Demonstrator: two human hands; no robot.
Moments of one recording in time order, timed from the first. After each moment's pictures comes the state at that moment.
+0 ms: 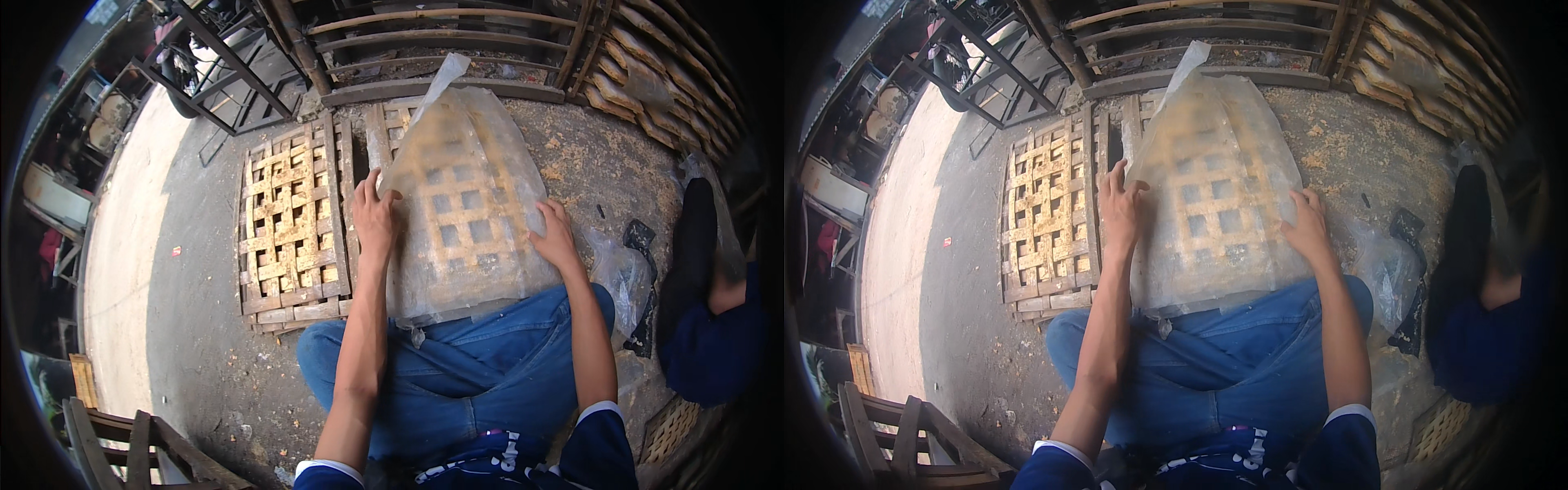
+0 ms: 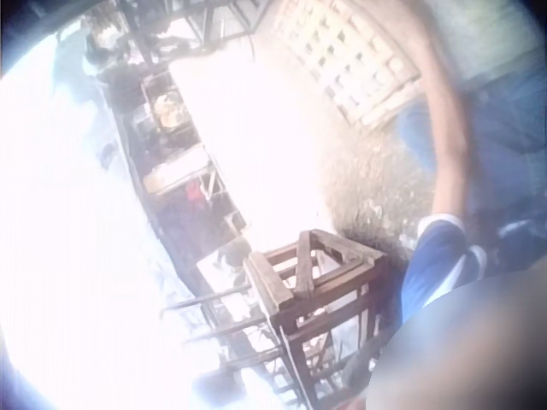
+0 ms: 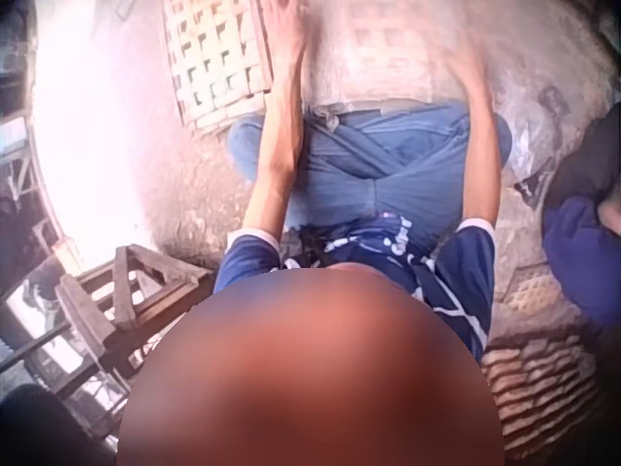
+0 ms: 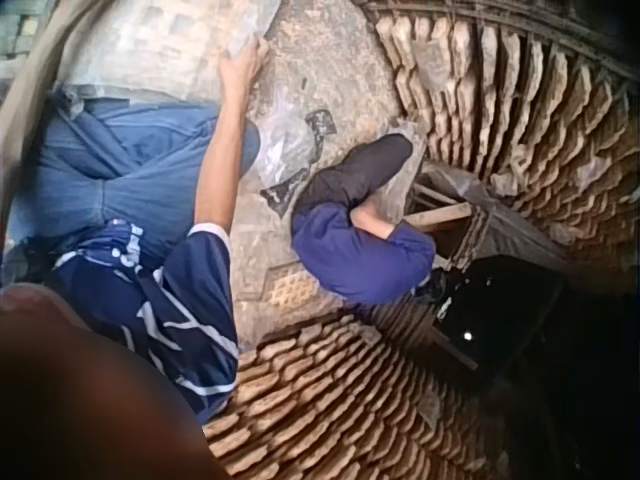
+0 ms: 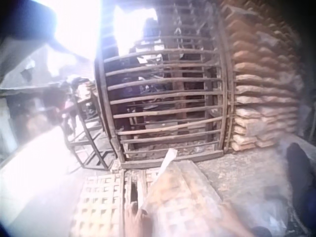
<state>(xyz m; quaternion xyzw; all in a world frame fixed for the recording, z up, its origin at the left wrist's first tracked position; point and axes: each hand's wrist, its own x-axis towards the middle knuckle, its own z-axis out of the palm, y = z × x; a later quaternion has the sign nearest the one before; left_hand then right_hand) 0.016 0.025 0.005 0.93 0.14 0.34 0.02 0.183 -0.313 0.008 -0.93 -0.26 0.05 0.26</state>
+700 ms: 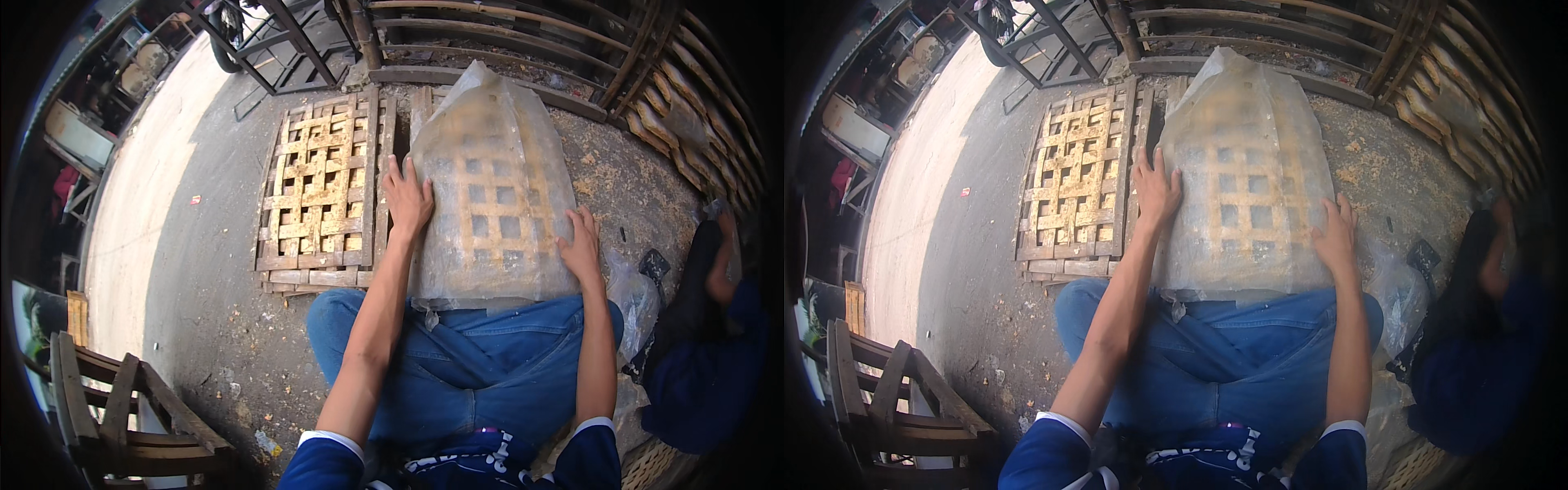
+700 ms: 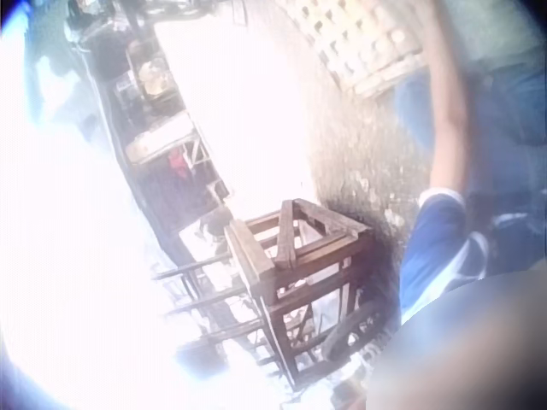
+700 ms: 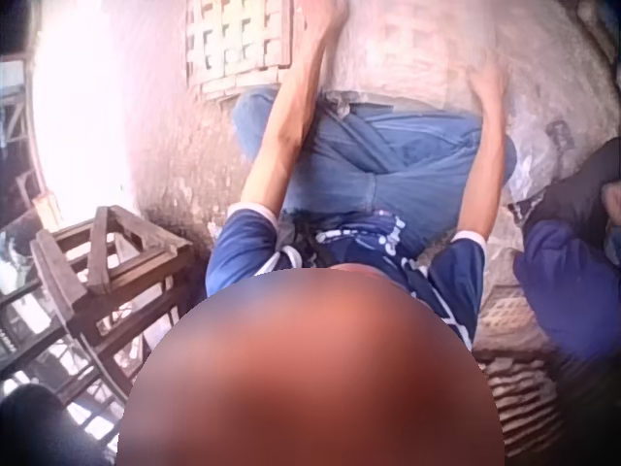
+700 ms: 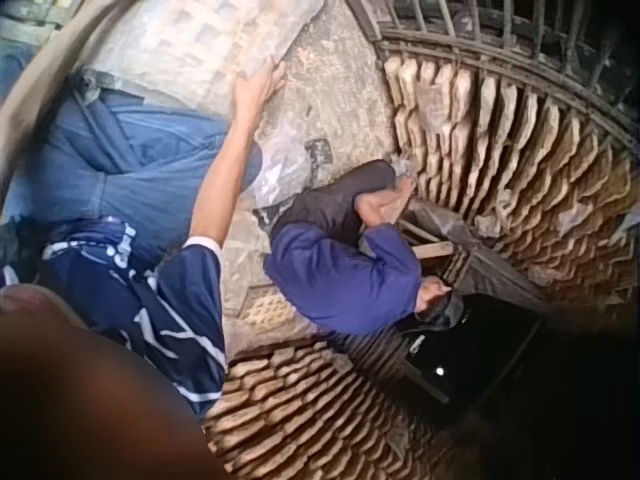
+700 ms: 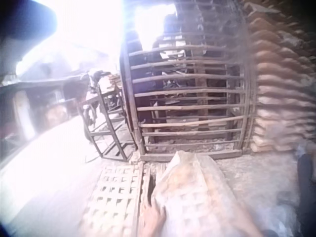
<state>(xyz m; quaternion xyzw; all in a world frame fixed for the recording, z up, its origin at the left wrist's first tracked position) 0.023 0.026 -0.034 0.89 0.31 0.32 0.12 0.169 -0.310 0.024 -0.93 -0.29 0.01 0.23</state>
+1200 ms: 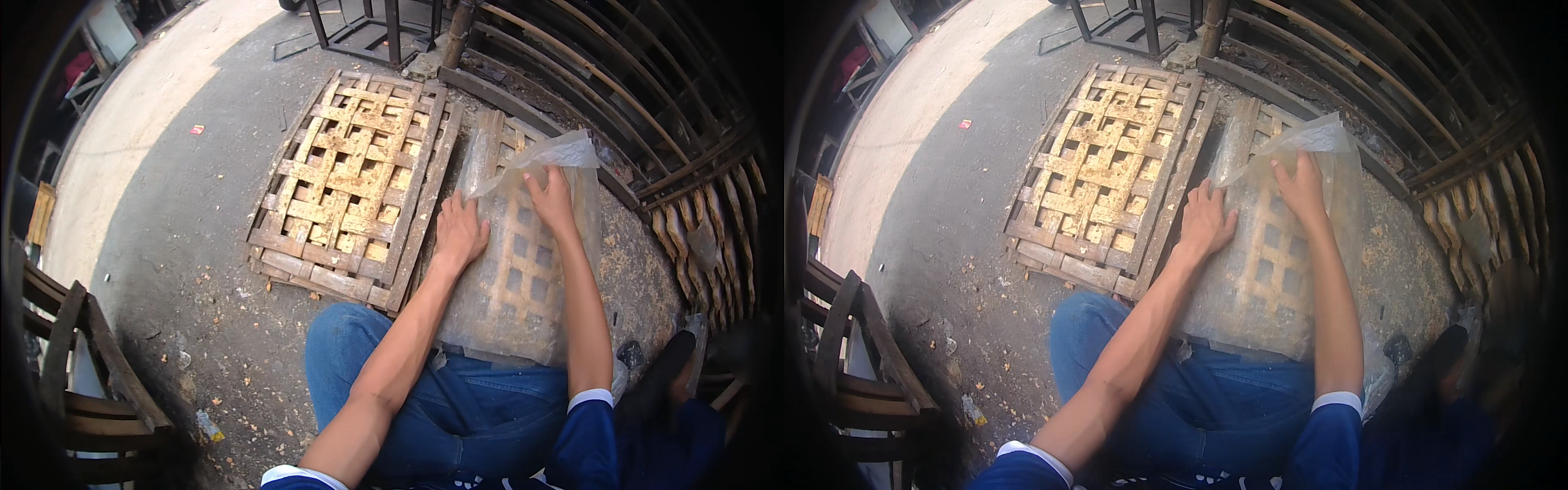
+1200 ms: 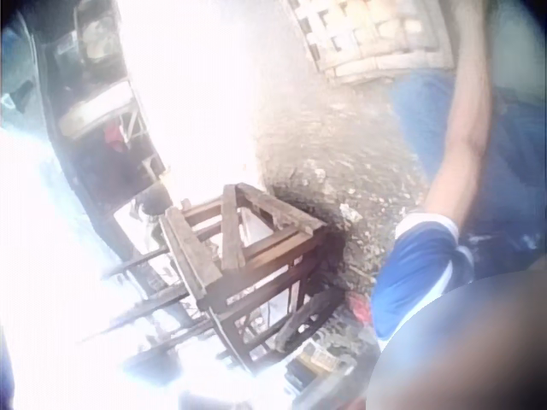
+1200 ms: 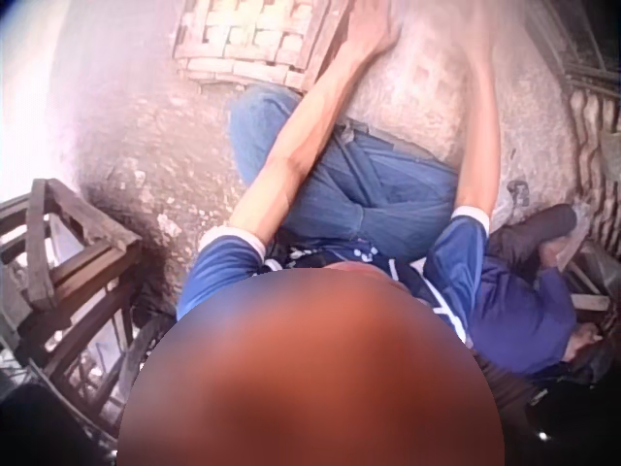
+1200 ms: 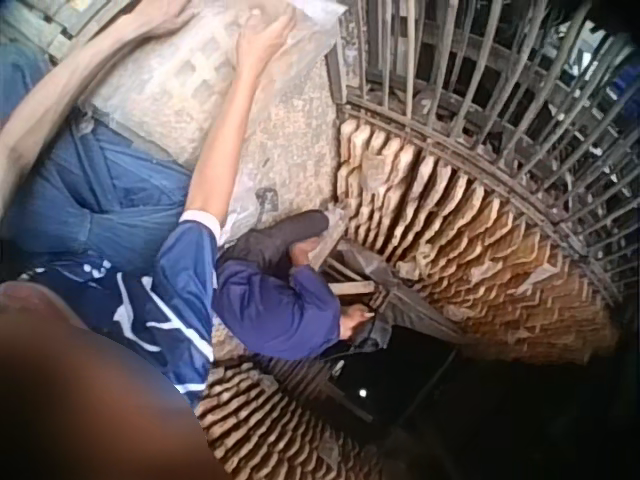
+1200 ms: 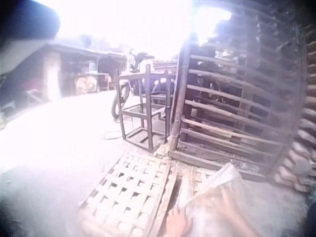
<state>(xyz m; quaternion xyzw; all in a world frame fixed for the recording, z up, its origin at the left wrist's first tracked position) 0.025 0.026 -0.026 0.85 0.36 0.23 0.31 0.220 -0.039 0.048 -0.79 -0.51 -0.03 0.35</state>
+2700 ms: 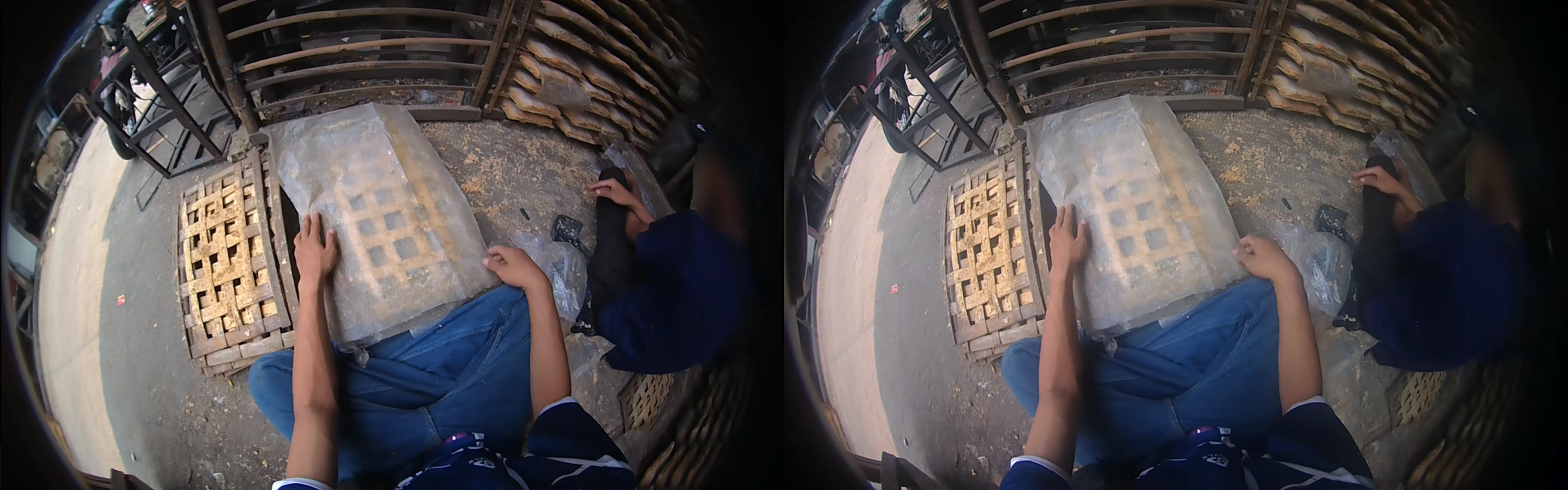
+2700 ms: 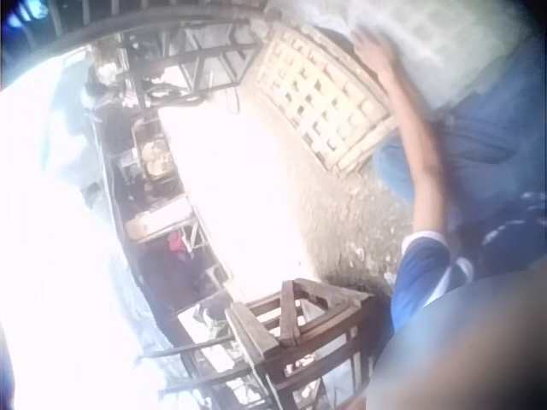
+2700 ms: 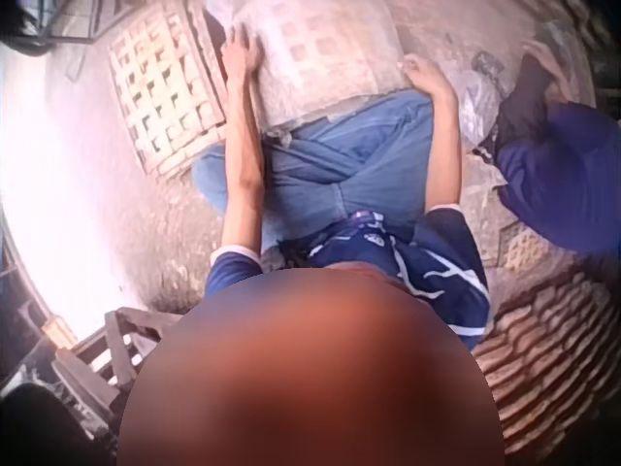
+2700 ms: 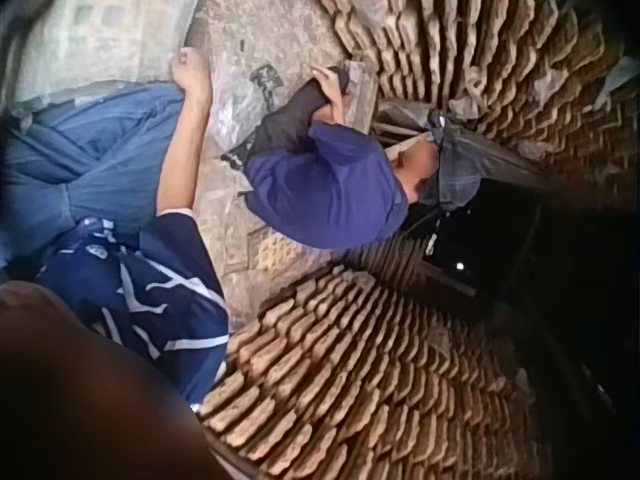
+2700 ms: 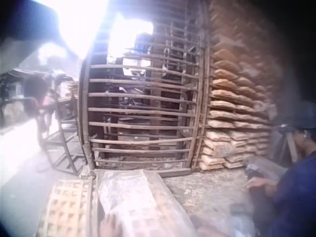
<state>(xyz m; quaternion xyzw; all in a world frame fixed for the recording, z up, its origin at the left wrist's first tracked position) 0.032 0.020 -0.039 0.91 0.28 0.21 0.23 0.163 -0.395 0.039 -0.92 -0.18 0.19 0.30</state>
